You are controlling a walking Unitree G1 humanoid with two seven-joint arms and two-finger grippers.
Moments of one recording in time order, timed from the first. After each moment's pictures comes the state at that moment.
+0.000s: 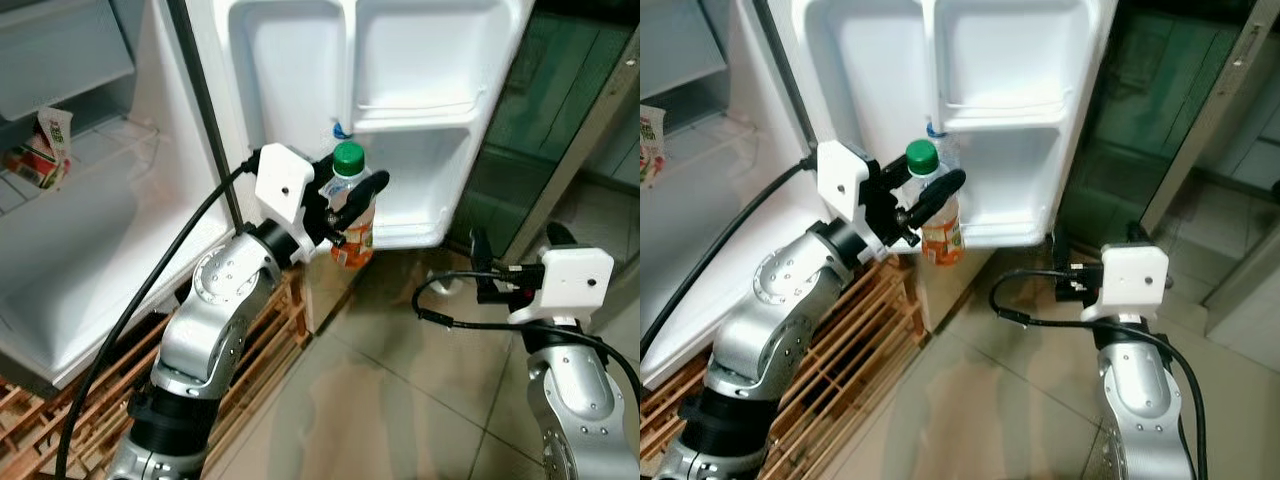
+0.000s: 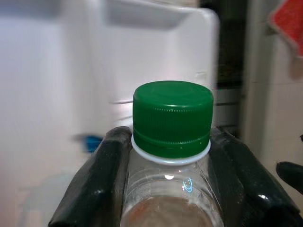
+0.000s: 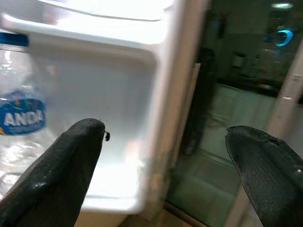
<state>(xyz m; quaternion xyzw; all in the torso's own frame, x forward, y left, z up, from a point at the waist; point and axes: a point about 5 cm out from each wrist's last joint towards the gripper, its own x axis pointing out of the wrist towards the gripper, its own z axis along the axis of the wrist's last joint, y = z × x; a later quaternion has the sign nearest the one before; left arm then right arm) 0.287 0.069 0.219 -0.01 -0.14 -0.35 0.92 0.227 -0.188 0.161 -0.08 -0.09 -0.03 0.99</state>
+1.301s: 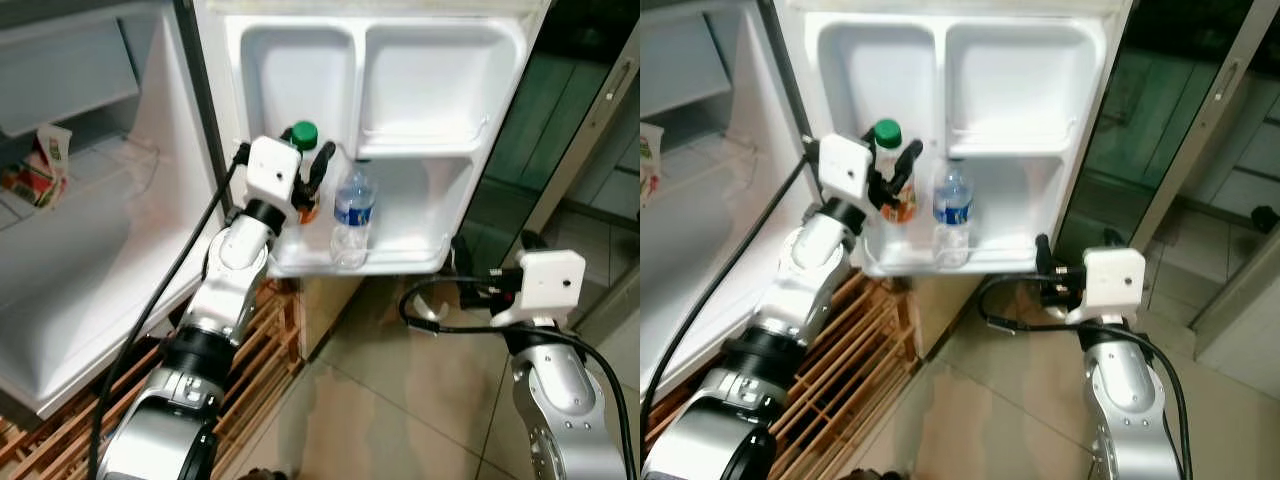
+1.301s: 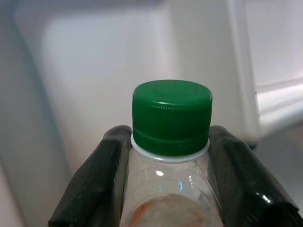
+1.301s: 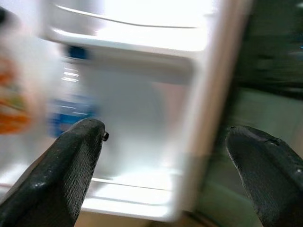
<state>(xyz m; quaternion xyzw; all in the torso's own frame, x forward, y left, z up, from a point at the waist) 0.364 0.085 0.181 0.10 -0.17 -0.17 0.97 0.240 -0.167 0.151 -0.04 -0.06 0.06 1.00</state>
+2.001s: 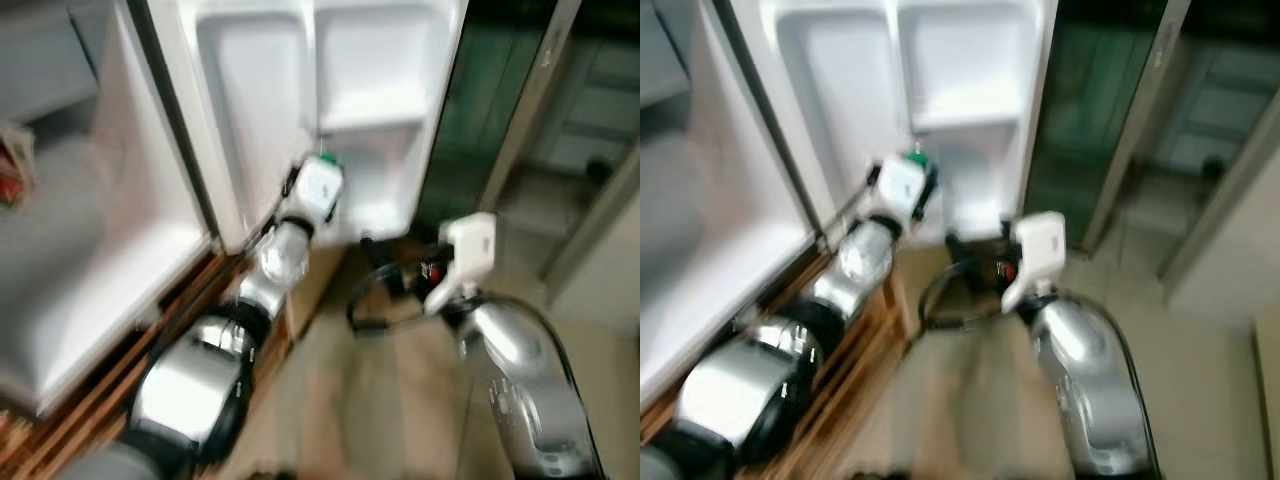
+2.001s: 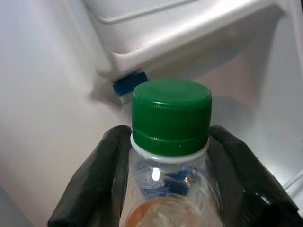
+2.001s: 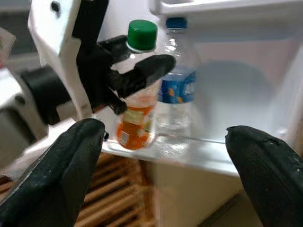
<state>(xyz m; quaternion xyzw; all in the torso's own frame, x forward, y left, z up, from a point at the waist) 0.376 0.064 0.148 0.17 -0.11 -0.11 0.97 0.261 -0.116 0.146 0.03 0.00 0.25 0.97</state>
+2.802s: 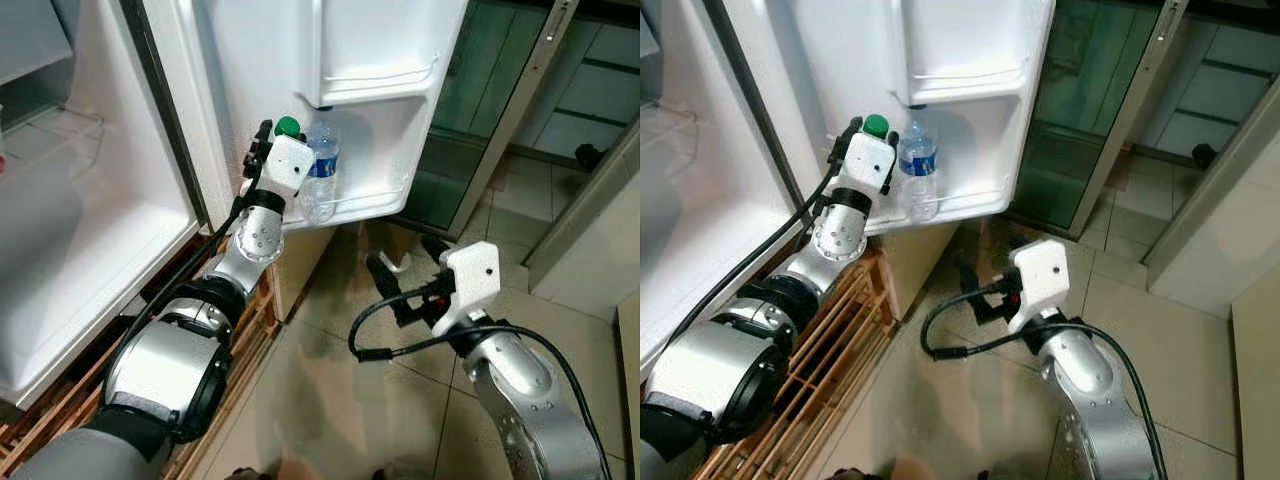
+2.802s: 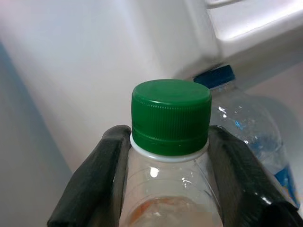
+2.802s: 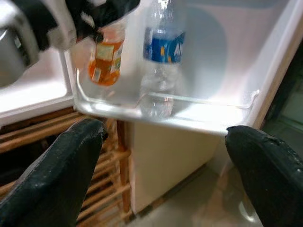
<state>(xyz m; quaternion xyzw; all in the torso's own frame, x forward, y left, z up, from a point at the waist) 0.388 0.090 0.179 0.20 -0.18 -0.02 0.96 0.223 -0.129 0.141 -0.01 0.01 0.22 0.98</state>
